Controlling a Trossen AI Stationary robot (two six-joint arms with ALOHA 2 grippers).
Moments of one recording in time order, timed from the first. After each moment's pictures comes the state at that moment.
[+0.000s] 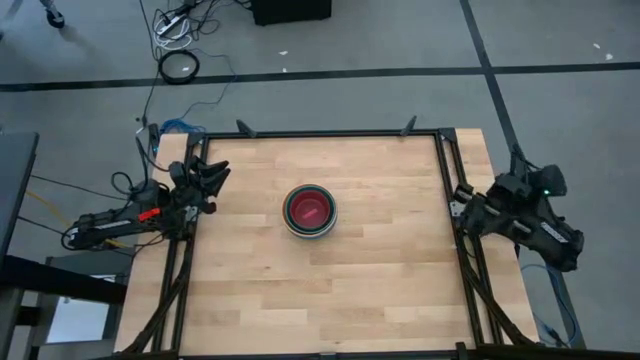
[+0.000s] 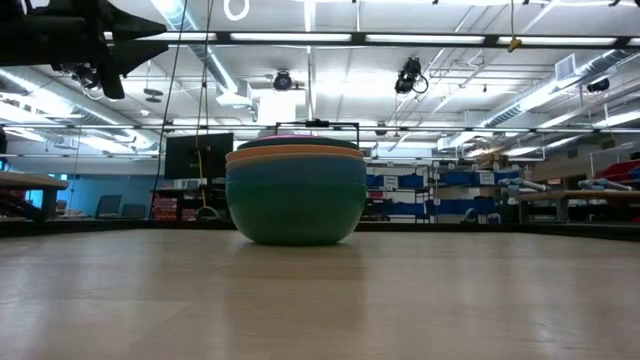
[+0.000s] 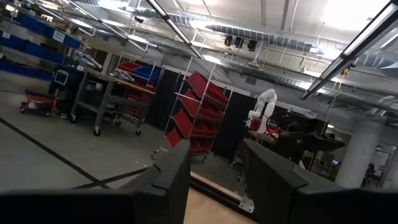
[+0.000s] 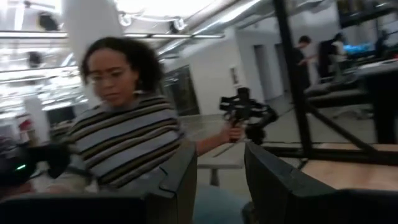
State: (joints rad) left arm 0.16 0.00 0.14 0.22 -0.32 -0.28; right arm -0.53 0.00 0.42 0.23 -1.23 0.85
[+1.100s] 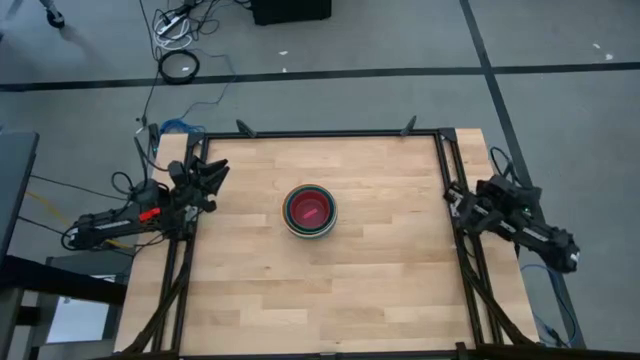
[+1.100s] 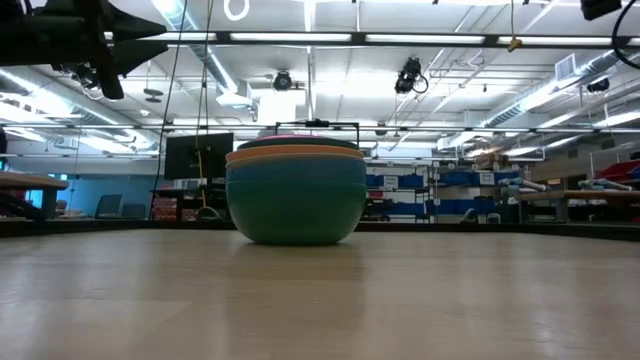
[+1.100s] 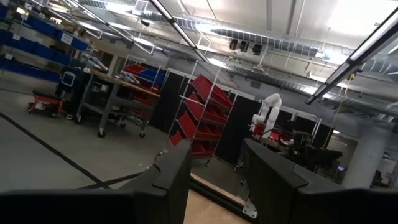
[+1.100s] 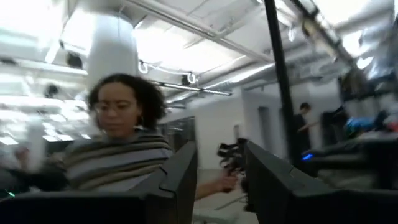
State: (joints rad) left arm 0.16 0.00 0.14 0.22 -0.34 -0.29; right arm -0.55 0.00 0.06 1.08 -1.05 1.20
